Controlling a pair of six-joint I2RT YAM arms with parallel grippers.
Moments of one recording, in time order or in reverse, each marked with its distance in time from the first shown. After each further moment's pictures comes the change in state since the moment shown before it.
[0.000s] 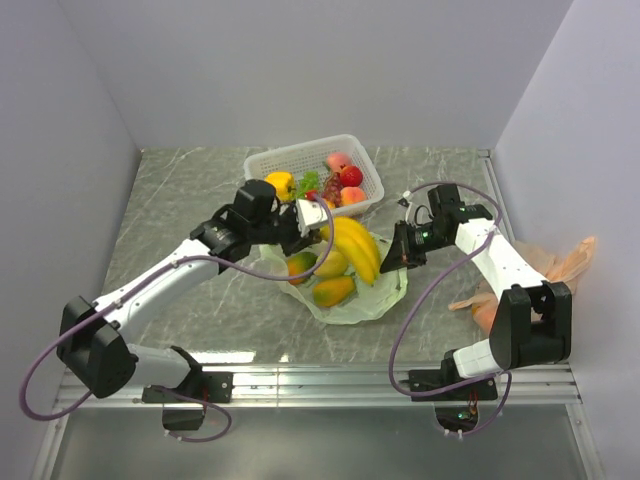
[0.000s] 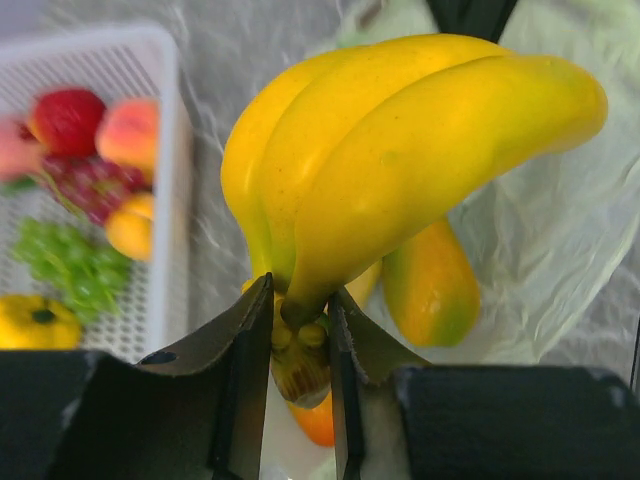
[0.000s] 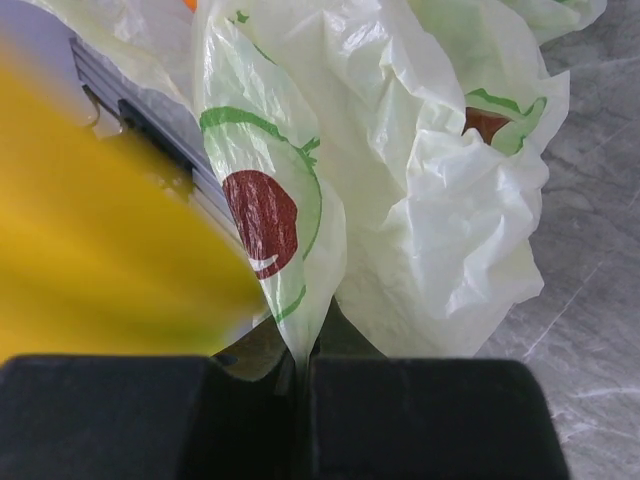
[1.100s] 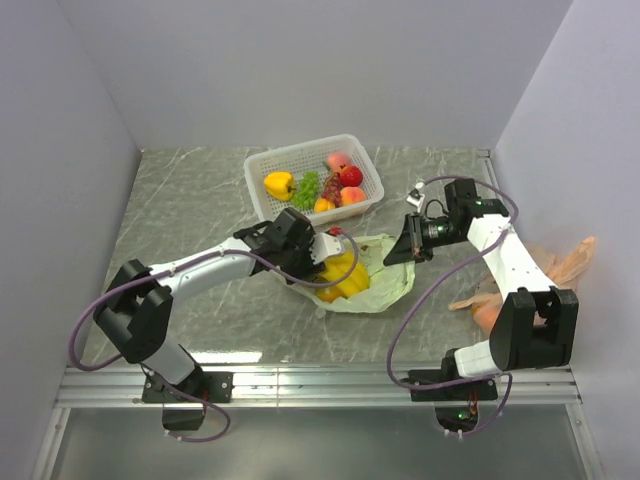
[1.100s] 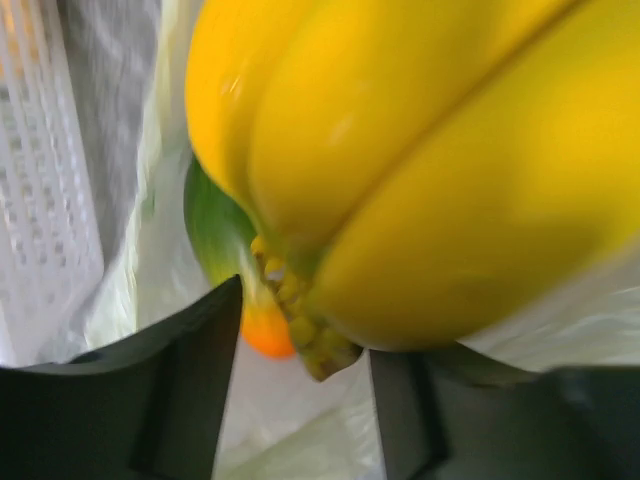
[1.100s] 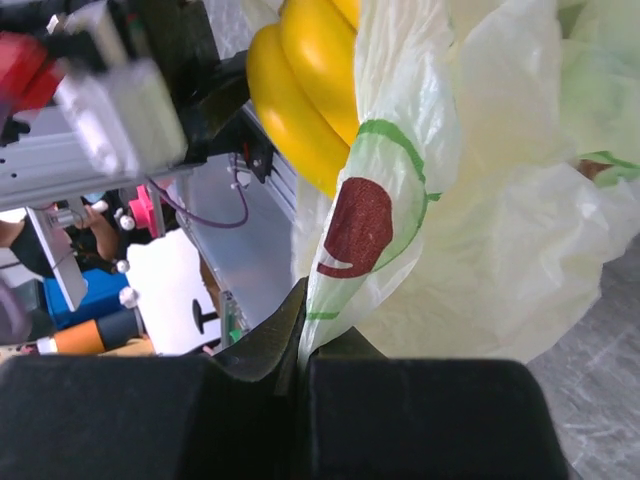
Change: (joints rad) left arm -0.119 0.231 -0.072 -0.132 -0.356 0.064; right arm -0.077 -0.018 0.064 -0.114 -0.203 -0.066
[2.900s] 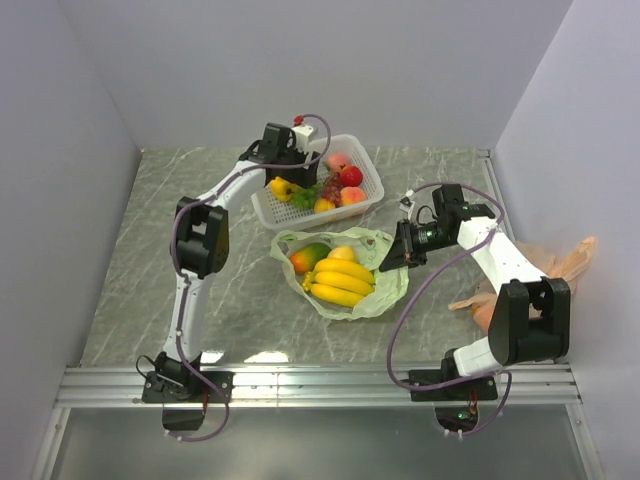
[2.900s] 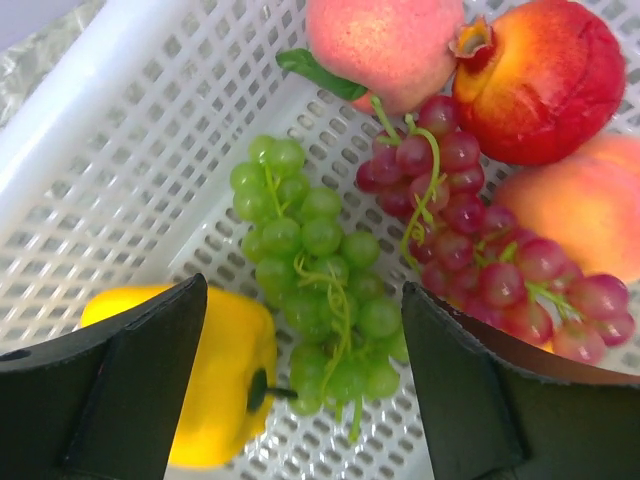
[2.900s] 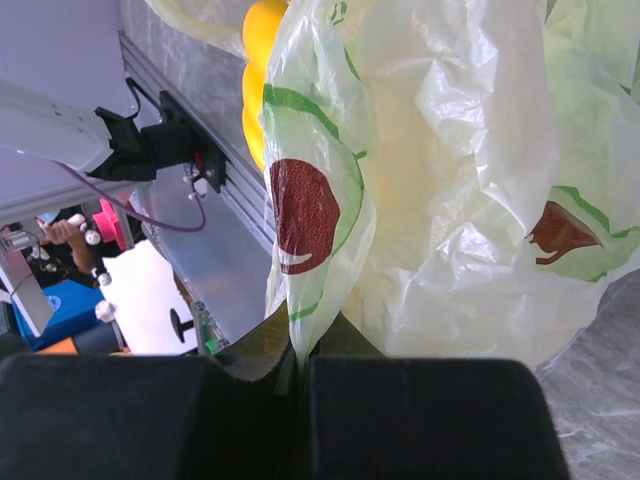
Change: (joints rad) left arm 0.407 0.770 0.956 0.049 0.117 -0.440; right arm 0.034 0.040 -0.063 0.103 0.101 0.034
